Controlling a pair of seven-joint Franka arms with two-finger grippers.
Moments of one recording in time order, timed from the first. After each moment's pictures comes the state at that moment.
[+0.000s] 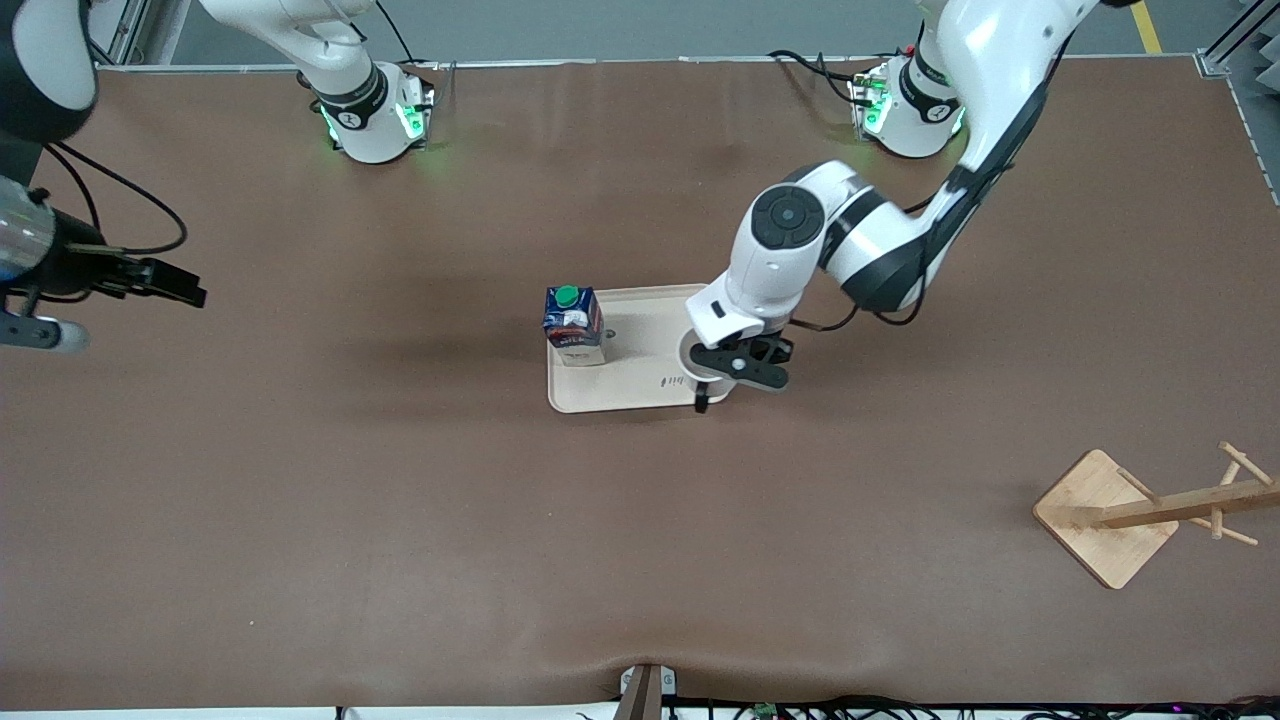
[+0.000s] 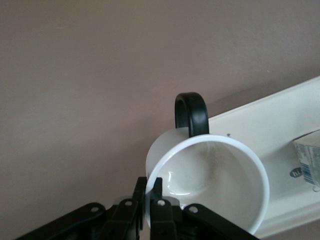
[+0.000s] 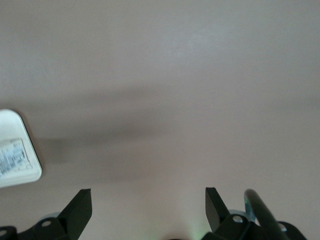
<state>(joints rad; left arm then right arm) -0.04 0.43 -0.65 -1.74 0.33 2.12 -0.56 0.15 0.10 -0.15 -1.61 0.02 1.53 0.07</state>
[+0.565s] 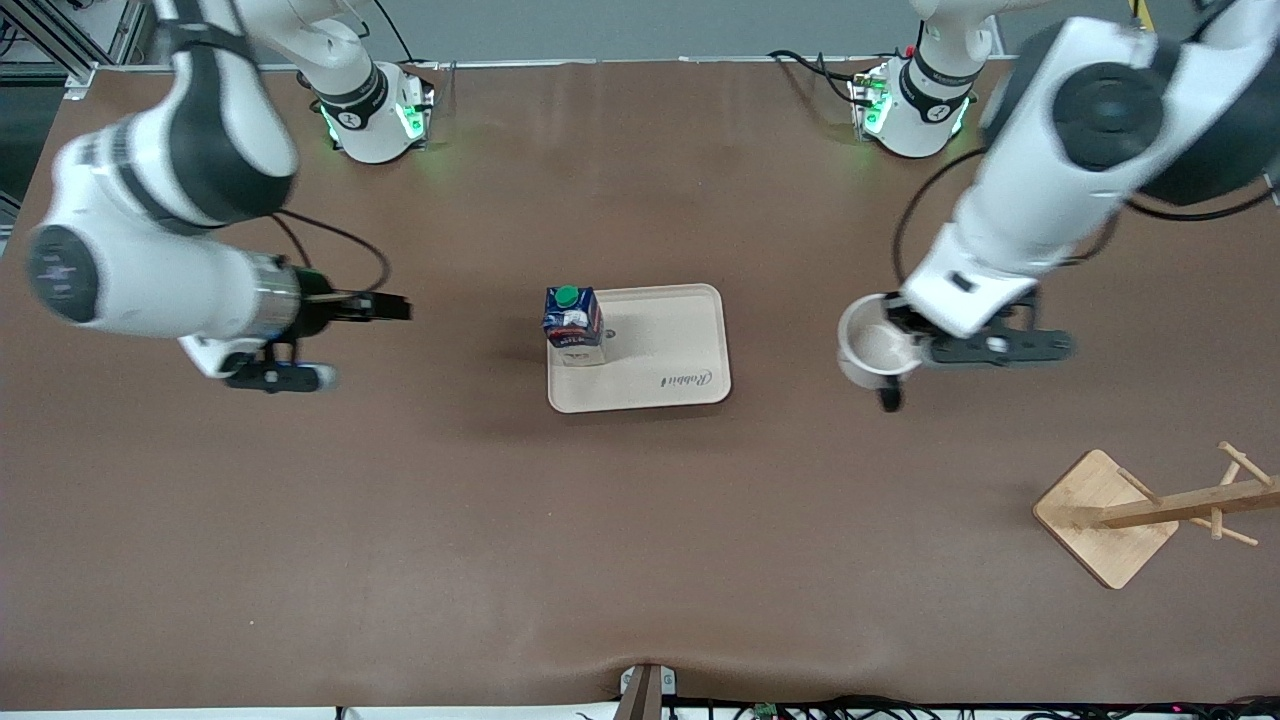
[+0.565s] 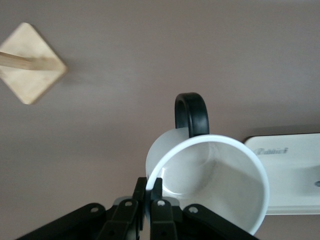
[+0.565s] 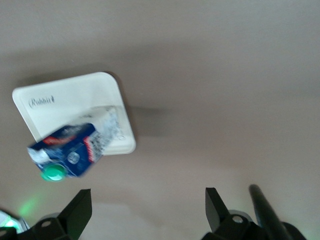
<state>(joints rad) 0.25 0.24 -0.64 -1.49 0.21 1.66 -0.38 0.42 0.25 -0.14 -1.62 0.33 1.63 0.36</state>
